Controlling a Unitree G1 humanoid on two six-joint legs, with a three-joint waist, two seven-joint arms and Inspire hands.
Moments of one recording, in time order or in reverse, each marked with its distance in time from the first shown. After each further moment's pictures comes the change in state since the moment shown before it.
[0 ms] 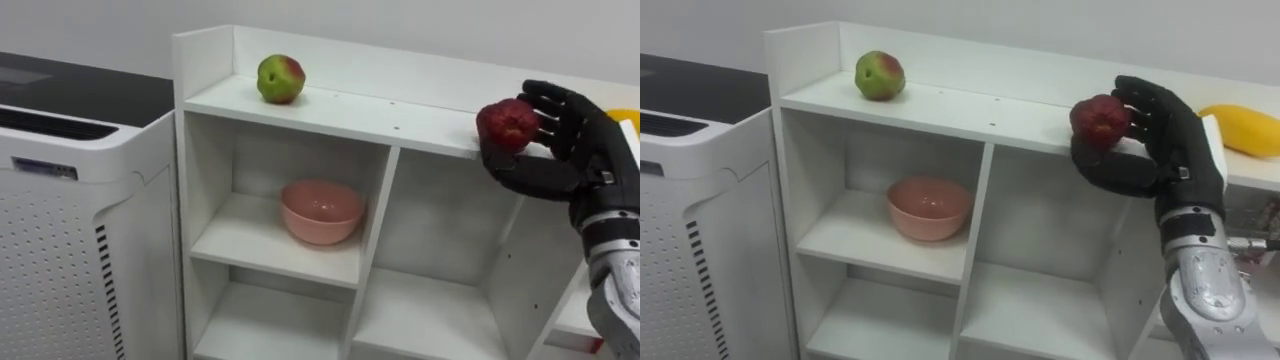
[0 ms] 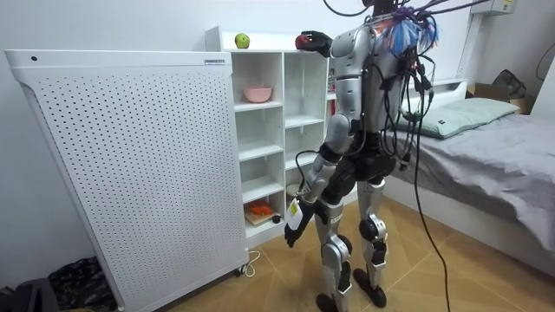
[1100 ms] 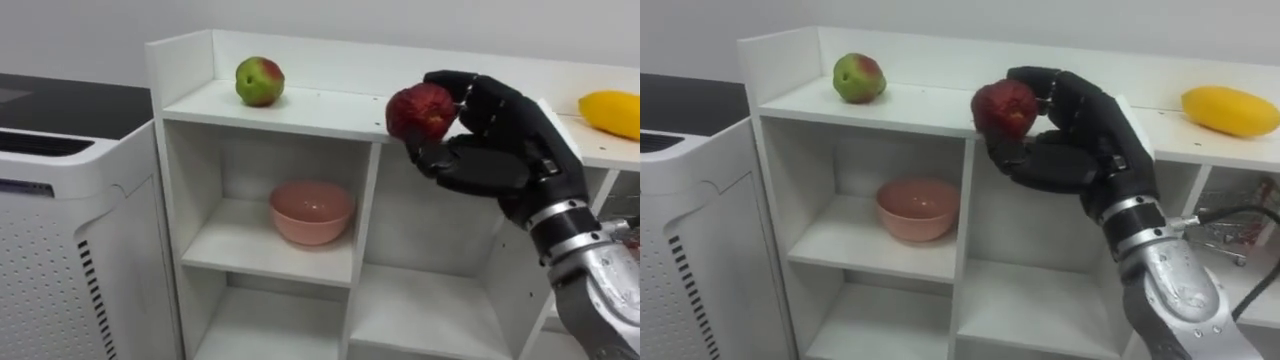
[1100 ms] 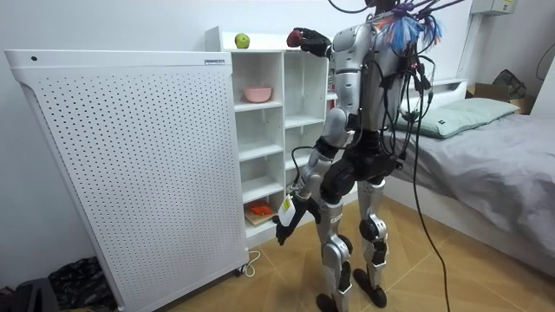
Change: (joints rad) left arm -0.007 0.017 -0.001 0.000 0.002 0.006 0.008; right arm 0.029 0.010 0.137 -0.312 0.299 0.067 0.240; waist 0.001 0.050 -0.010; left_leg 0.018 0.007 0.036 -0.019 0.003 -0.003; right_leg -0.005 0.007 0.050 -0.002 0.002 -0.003
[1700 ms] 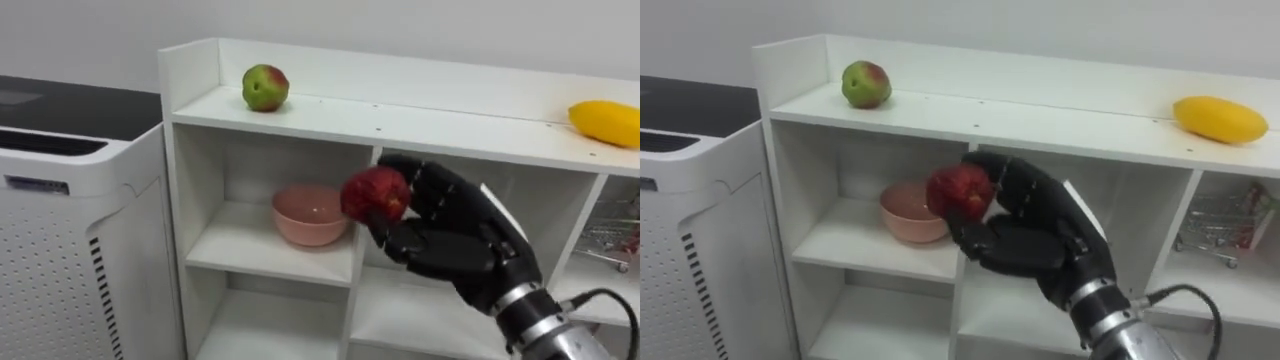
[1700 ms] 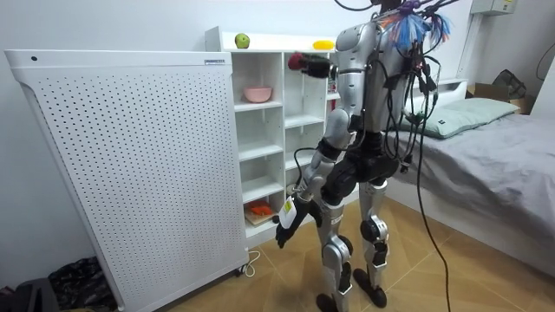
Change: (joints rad) left arm 0.005 -0.002 -0.042 0.015 -0.010 0.006 0.039; right arm 0.290 0.098 0.027 0.030 0.085 0.026 0.066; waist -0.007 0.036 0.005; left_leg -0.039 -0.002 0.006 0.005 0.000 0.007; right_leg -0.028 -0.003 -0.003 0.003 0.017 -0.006
